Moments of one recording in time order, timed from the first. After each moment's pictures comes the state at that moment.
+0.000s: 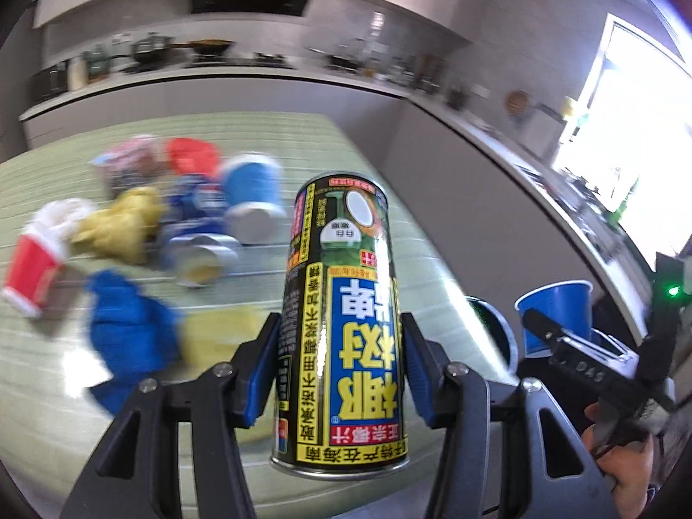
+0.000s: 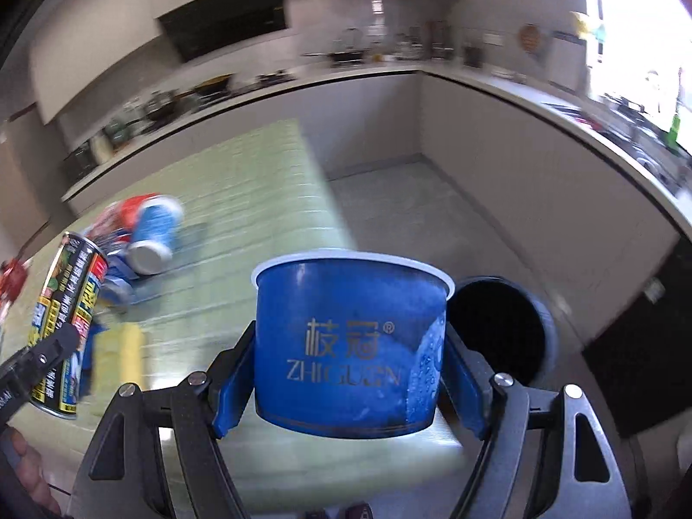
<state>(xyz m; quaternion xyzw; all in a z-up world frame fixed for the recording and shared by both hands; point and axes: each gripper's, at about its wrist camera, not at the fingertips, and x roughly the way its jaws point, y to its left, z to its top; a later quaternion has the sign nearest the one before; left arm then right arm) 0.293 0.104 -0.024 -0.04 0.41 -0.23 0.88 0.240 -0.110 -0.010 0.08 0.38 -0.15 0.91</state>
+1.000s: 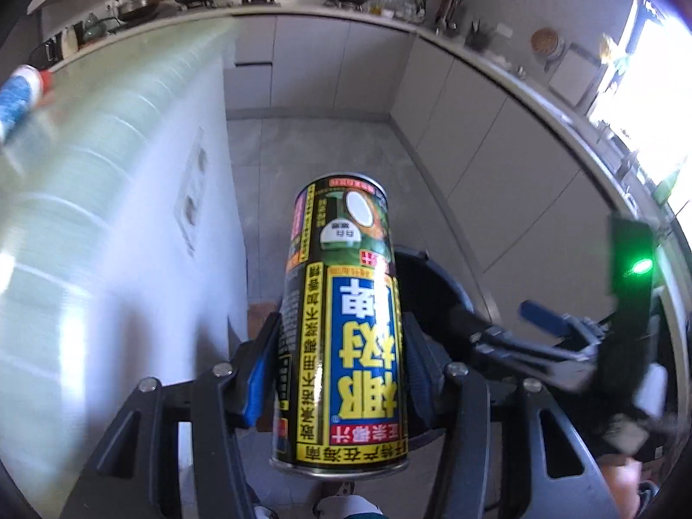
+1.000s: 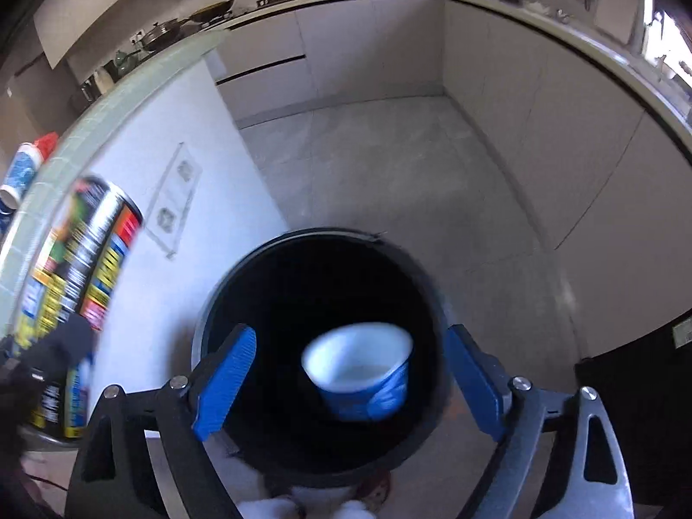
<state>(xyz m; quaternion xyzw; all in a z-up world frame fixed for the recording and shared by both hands) 0.289 -0.212 -0.151 -0.03 0.48 -0.14 0.86 0.294 -0.417 -0.162 0.05 0.49 -0.05 0.87</state>
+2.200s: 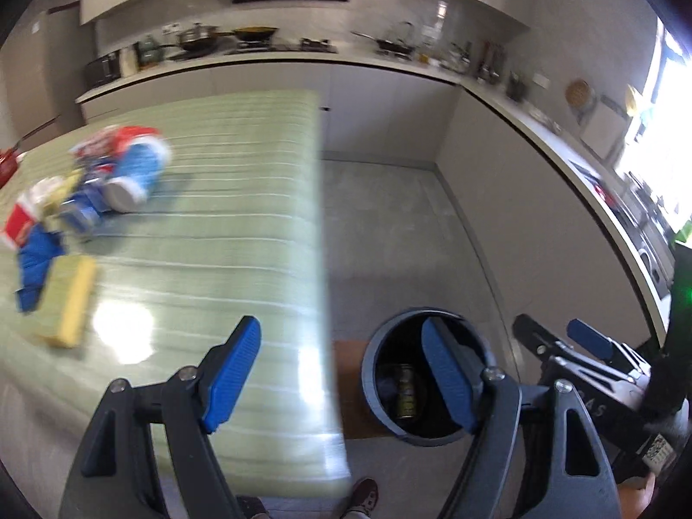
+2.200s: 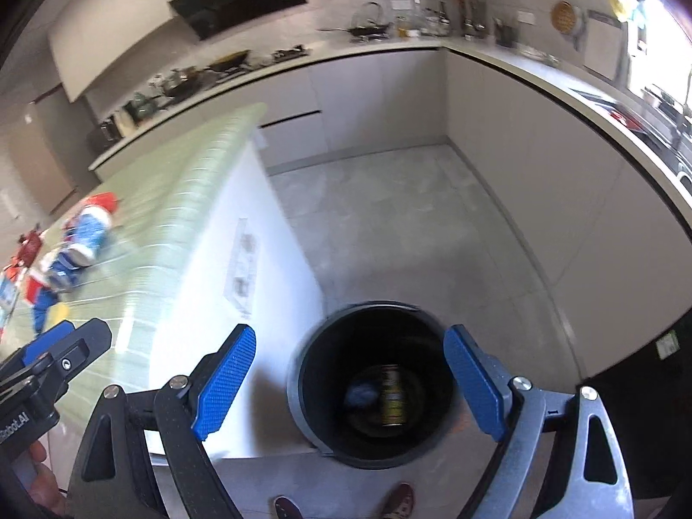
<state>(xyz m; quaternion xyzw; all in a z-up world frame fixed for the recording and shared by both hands) 0.247 -0.102 -0.005 -0.05 0.43 -0.05 0.90 0.265 -0.341 -0.018 0.07 0.42 -0.04 0.90</state>
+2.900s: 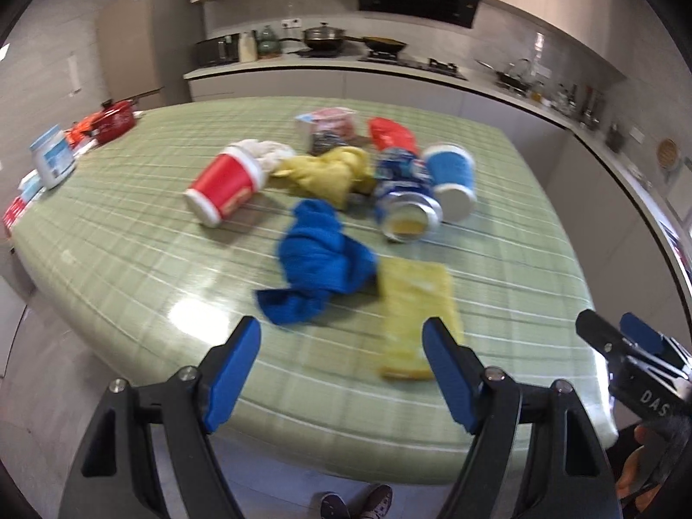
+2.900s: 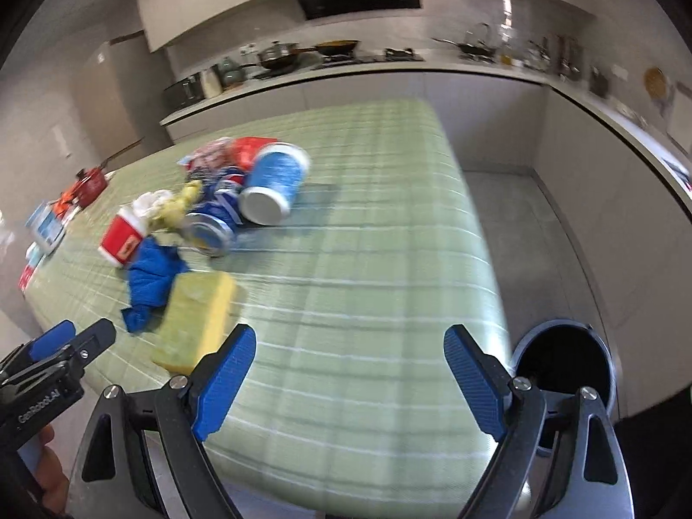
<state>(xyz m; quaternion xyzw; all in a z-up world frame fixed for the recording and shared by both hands) 0.238 0.163 -0.024 -0.06 0.41 0.10 0.90 0.282 -0.038 -0.023 0.00 0.41 0.07 0.91</state>
